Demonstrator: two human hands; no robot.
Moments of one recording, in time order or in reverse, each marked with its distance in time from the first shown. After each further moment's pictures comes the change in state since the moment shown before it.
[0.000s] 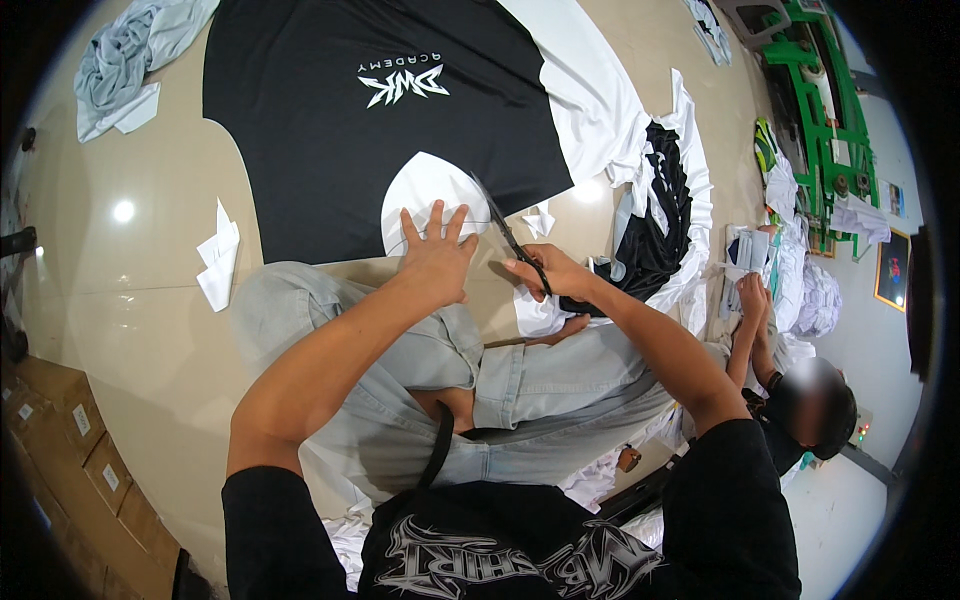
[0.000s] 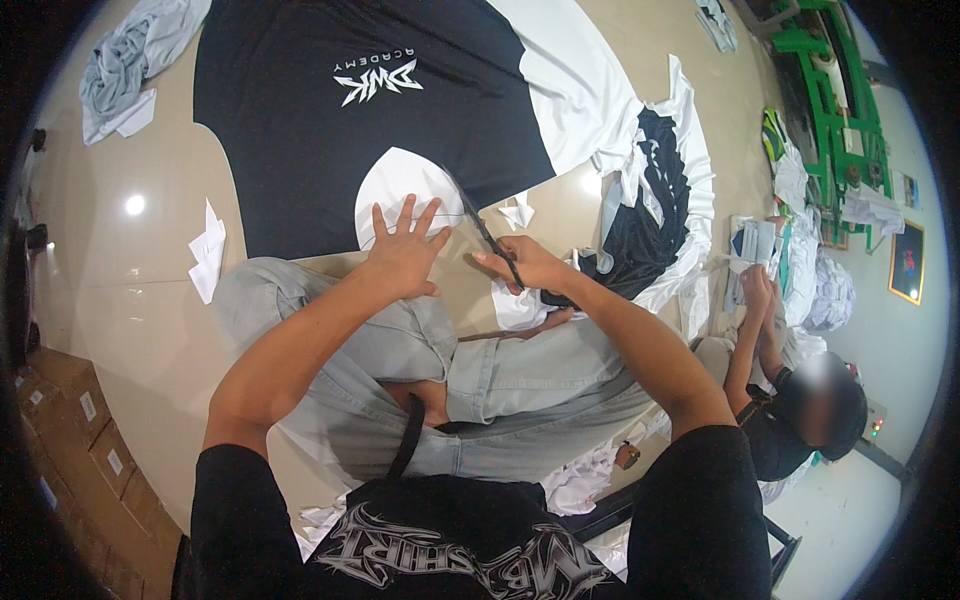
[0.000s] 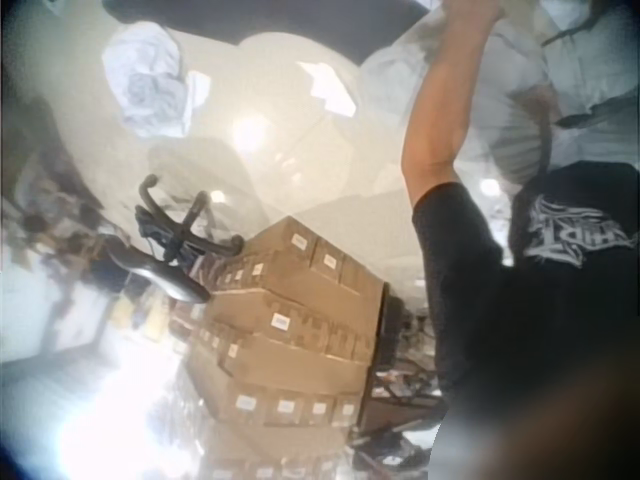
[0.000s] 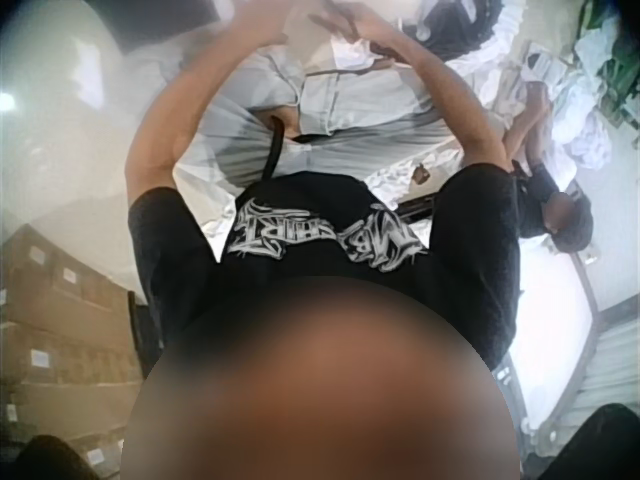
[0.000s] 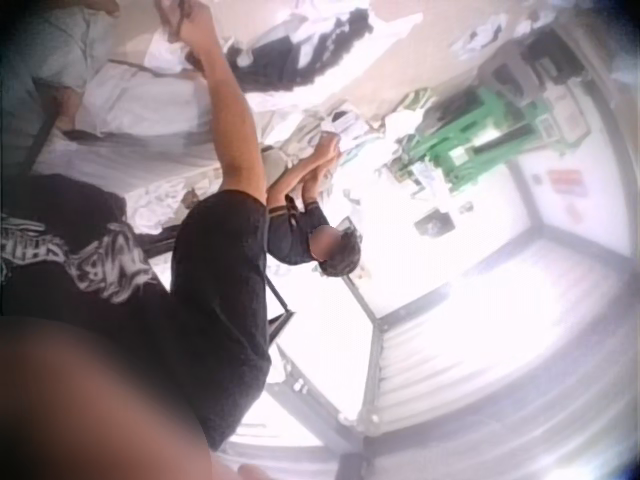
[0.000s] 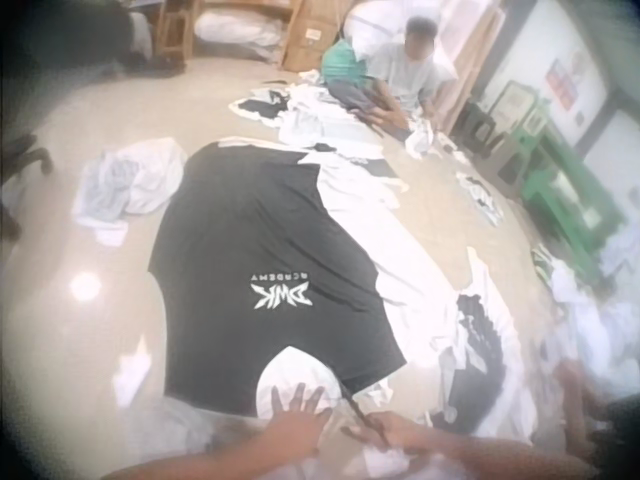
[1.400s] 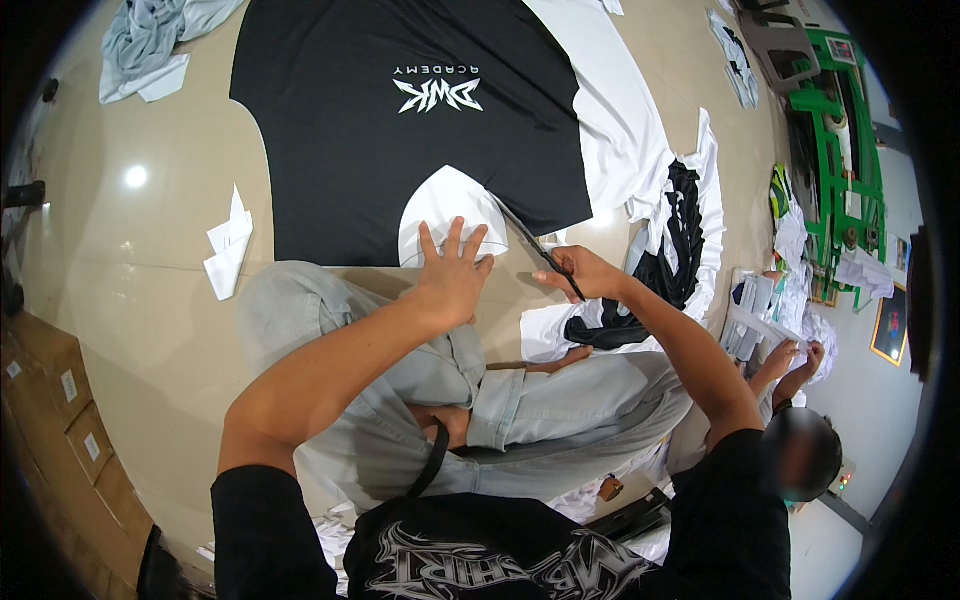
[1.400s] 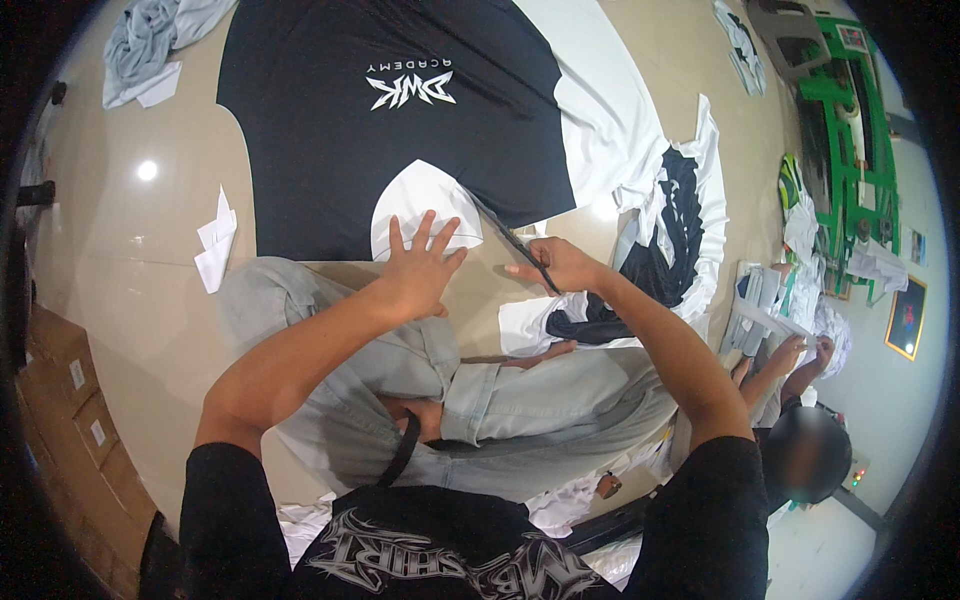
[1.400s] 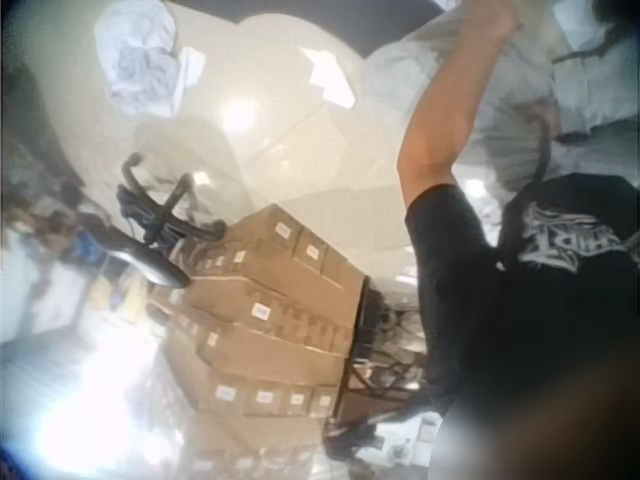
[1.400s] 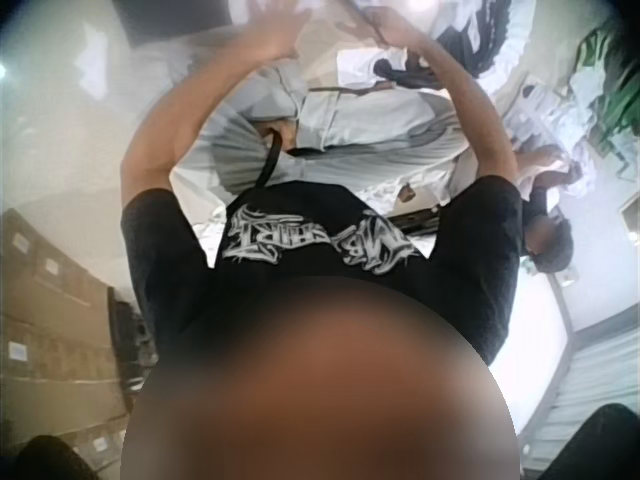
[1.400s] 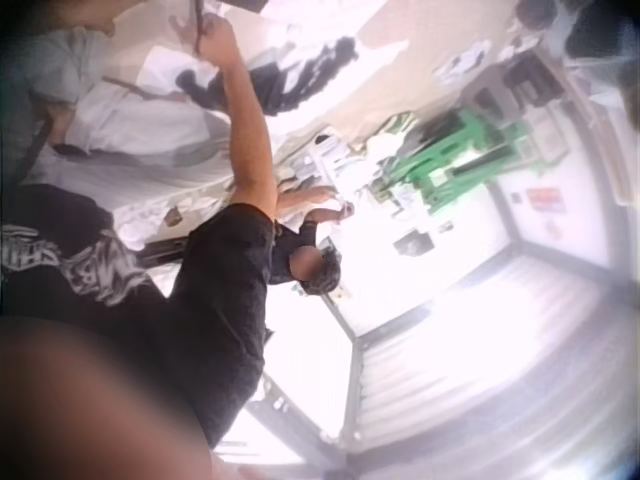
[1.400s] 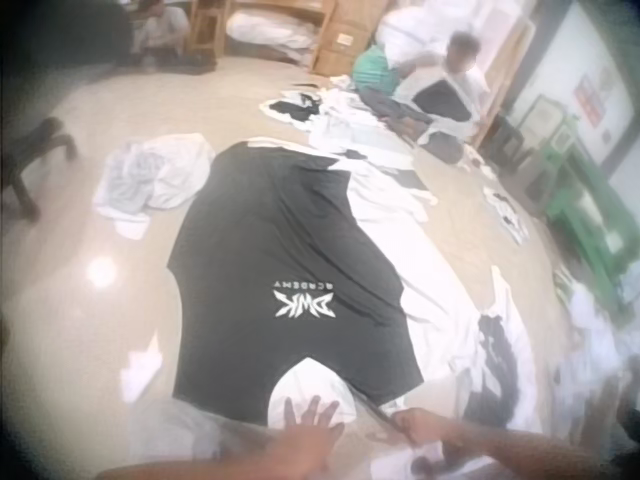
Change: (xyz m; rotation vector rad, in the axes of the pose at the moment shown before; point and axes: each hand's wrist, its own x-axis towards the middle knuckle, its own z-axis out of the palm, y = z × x) left_hand -0.001 0.000 0.000 -0.001 0.005 0.012; right_hand 0.019 -0.017 -0.061 -0.306 -0.093 -0.026
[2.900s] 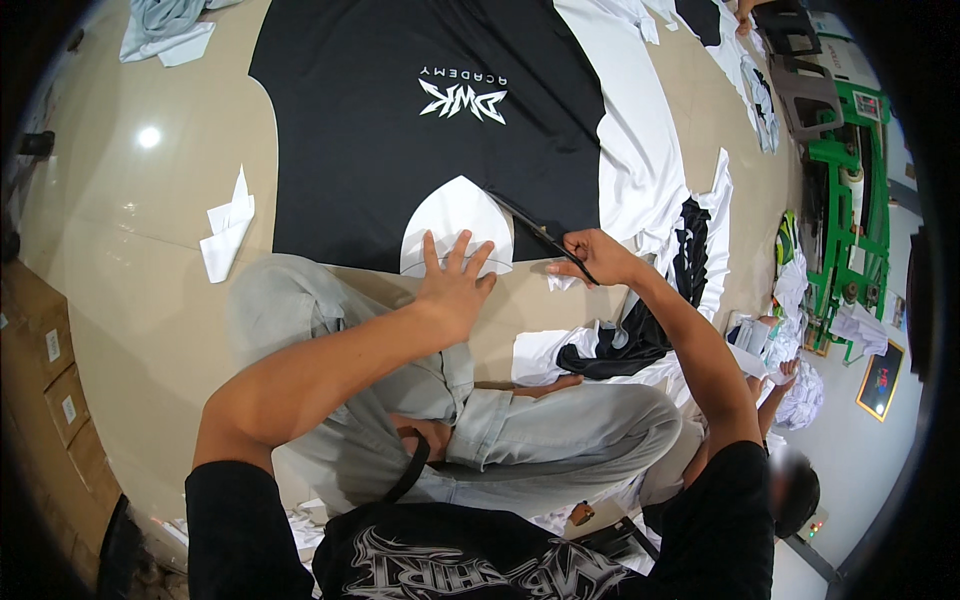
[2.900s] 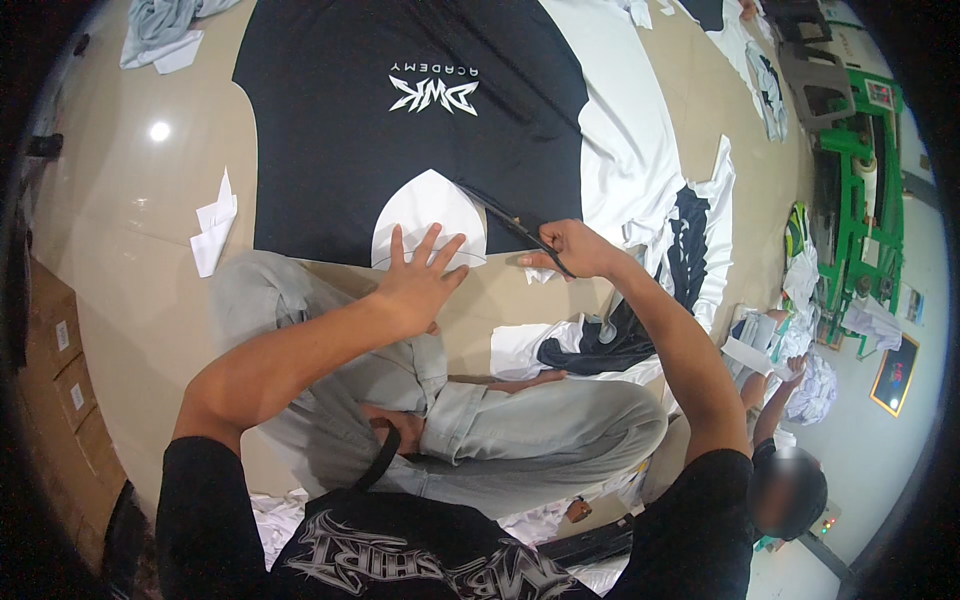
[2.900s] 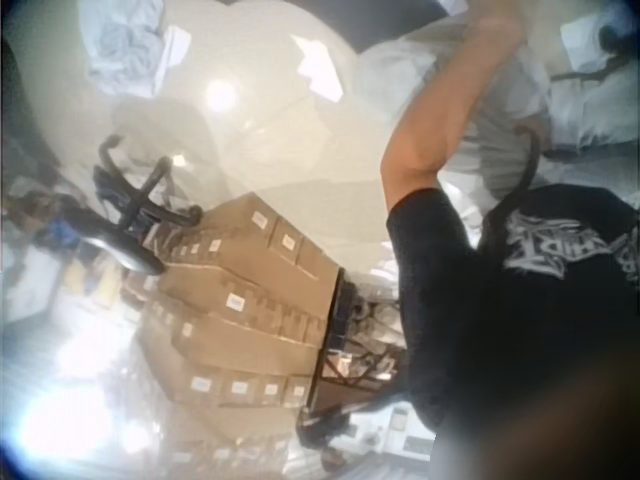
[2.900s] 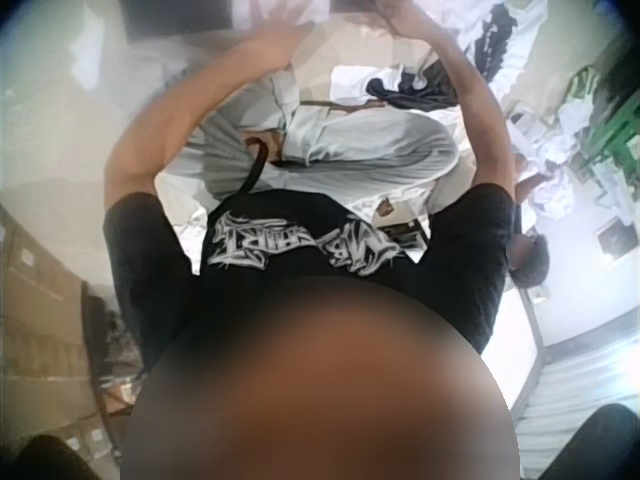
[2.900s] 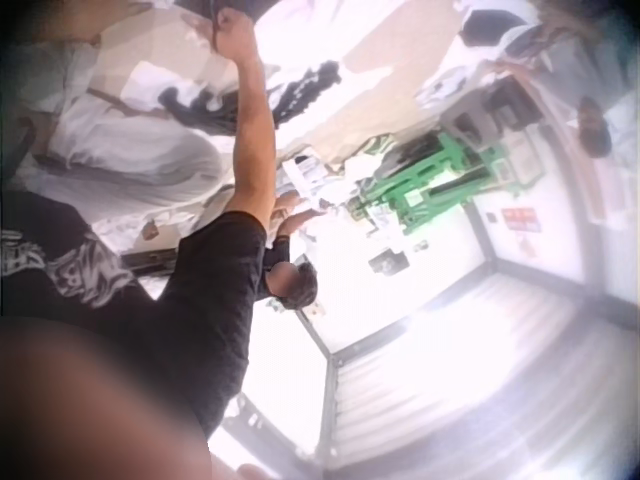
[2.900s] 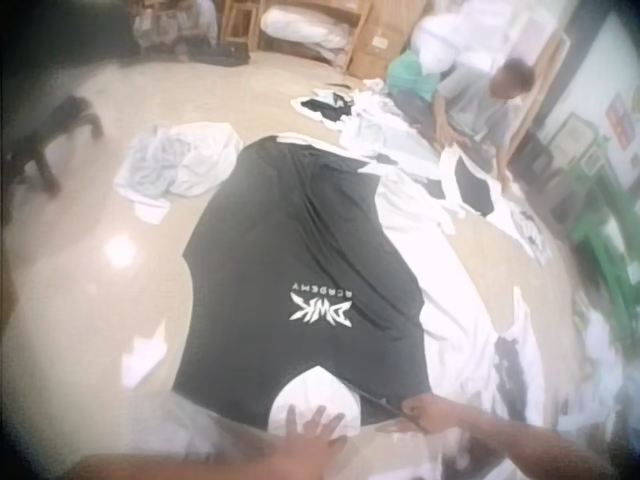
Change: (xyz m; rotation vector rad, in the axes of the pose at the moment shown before) left_hand -0.003 0.001 0.003 -0.008 0.003 -0.038; right_hand 0.036 -0.023 -0.064 -0.164 -0.071 -0.088
